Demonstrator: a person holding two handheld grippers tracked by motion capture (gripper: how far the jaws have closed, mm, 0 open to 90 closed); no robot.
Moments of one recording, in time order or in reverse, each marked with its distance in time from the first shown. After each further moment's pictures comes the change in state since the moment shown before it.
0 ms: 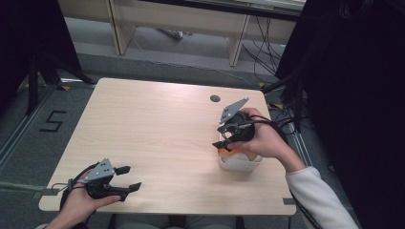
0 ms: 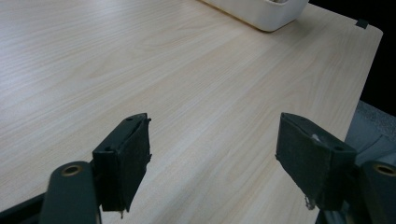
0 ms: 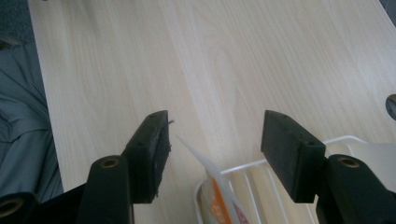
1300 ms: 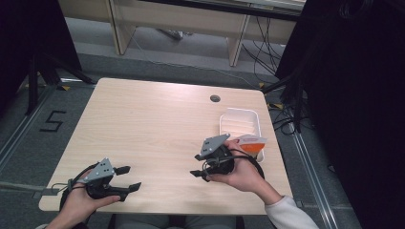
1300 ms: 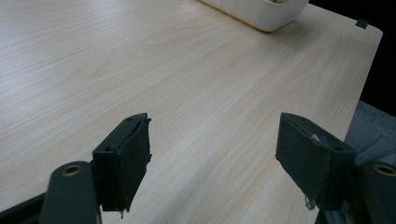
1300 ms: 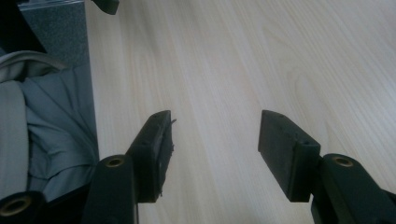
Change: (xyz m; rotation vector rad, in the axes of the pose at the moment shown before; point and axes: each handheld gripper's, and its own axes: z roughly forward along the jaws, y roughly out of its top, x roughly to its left) left arm 0.000 0.000 0.000 0.000 0.001 0.003; right arm 0.075 -0.019 0.065 -0.146 0.068 0.009
